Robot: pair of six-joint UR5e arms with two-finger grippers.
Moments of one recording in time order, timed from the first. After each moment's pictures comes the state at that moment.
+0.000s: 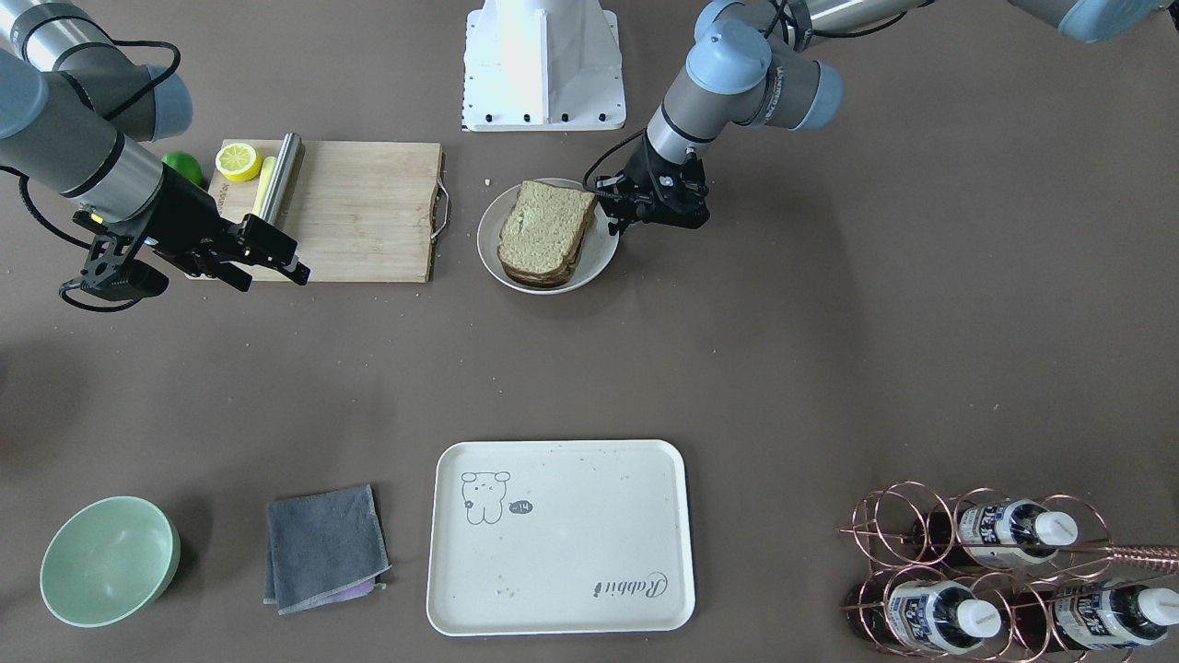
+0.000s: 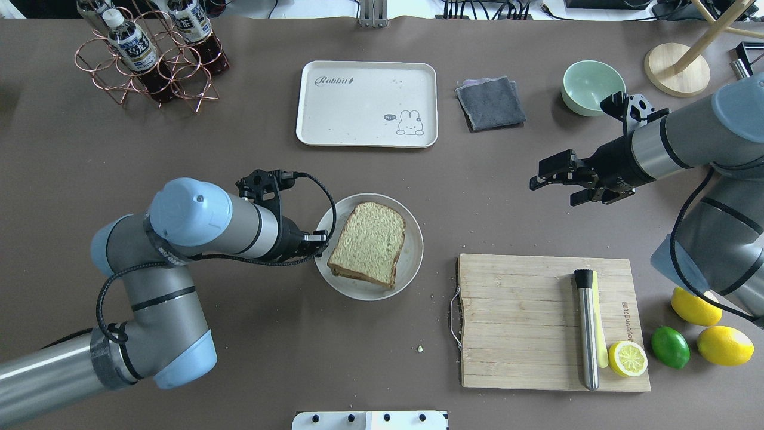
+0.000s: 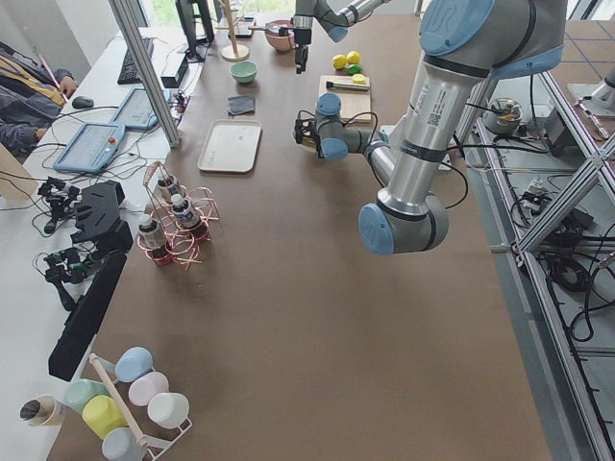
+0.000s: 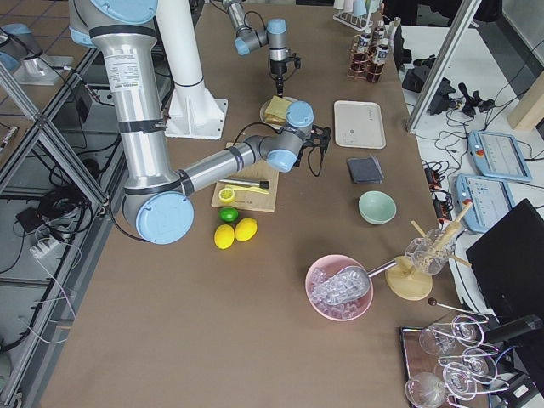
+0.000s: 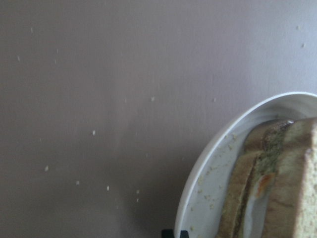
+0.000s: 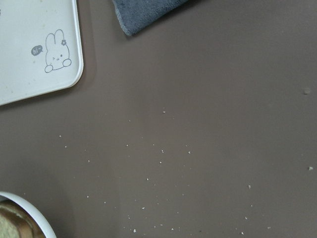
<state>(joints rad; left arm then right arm) -0.50 -2.06 -1.70 -2.08 -1.90 -1.43 0.87 -1.41 1.78 -0.89 2.29 1.34</state>
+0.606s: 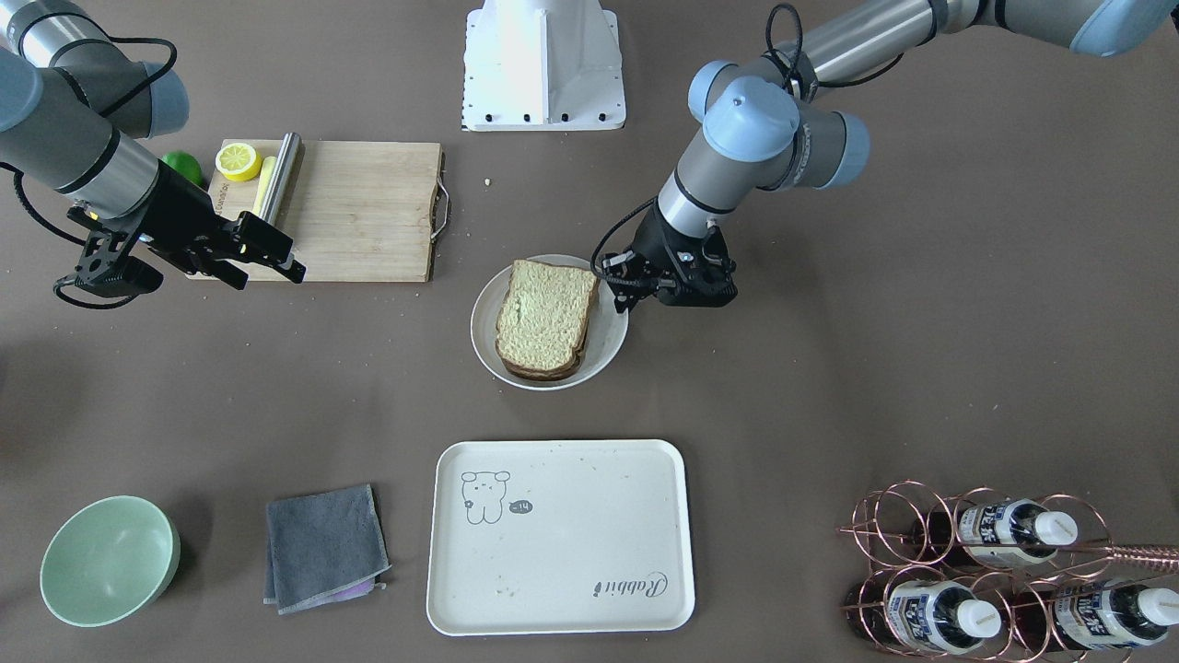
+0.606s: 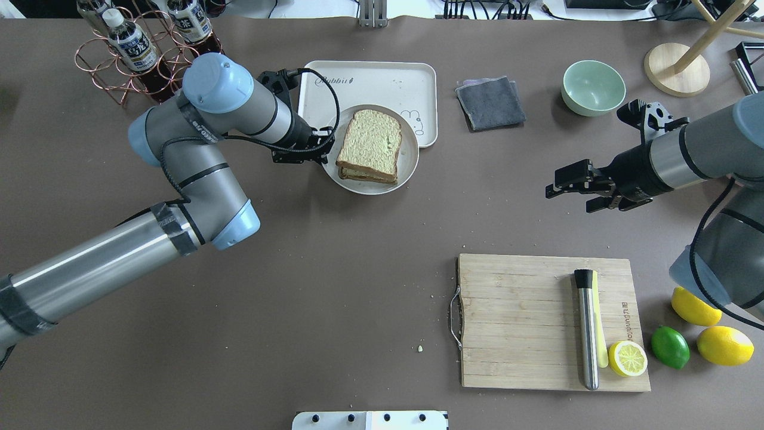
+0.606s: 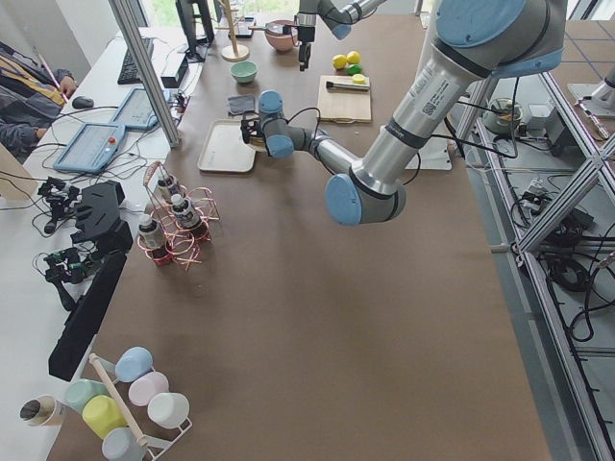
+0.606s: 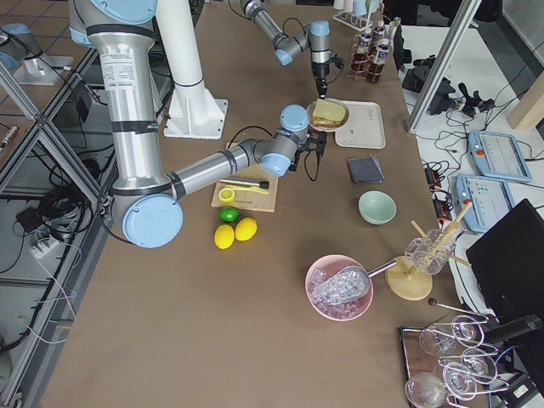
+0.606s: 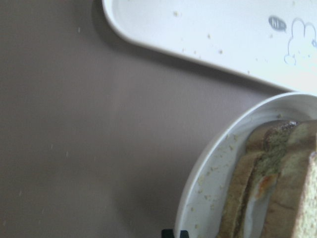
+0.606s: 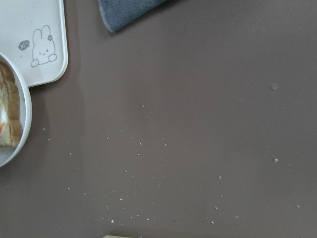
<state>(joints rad) -0.74 -2.36 -1.19 -2.24 -2.06 -1.42 0.87 -1.48 1.83 -0.88 2.28 1.29</state>
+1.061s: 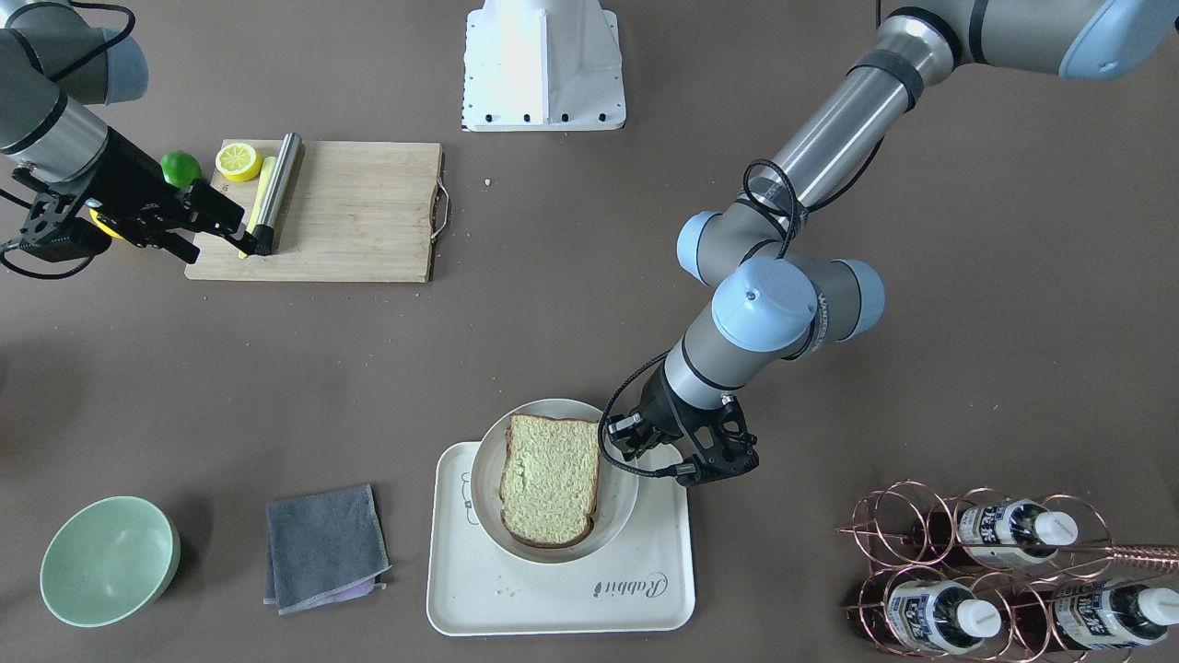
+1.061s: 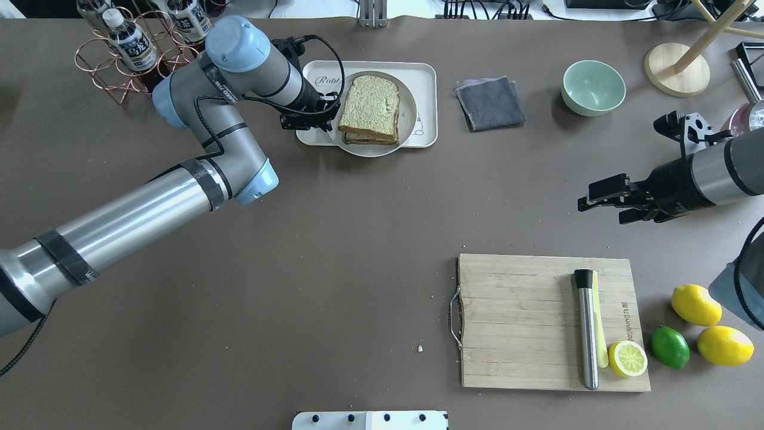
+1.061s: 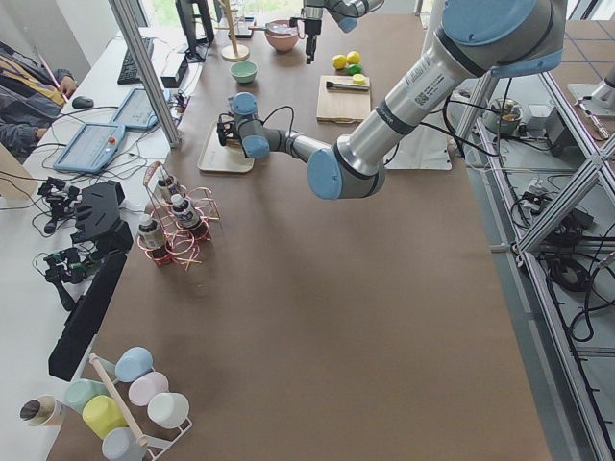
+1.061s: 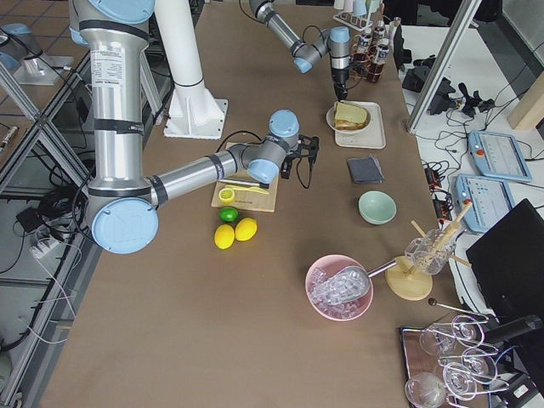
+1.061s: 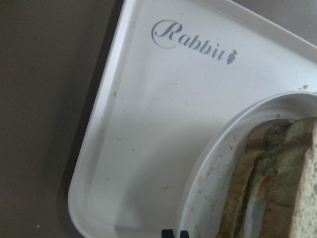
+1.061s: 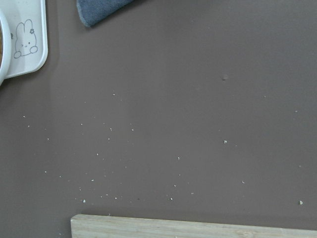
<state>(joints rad) -0.78 -2.50 -0.89 -2.36 -2.07 -1.42 0.90 -1.60 1.90 -0.88 2.28 1.24</state>
